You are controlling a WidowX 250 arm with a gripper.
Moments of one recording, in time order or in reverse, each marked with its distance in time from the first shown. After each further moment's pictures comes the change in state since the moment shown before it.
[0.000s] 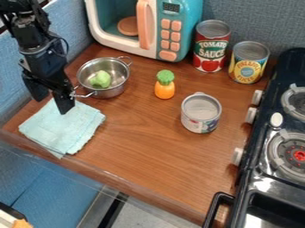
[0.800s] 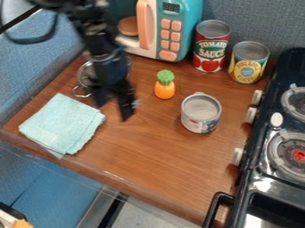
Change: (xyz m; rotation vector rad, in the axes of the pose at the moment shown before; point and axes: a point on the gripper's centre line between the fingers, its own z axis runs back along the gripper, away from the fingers) arm 0.055 -0.107 -0.001 -0.071 -0.045 -0.118
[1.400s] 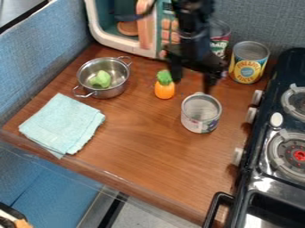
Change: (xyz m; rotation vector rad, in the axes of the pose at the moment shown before) arm 0.116 -0.069 -0.010 -0.014 -0.129 0.091
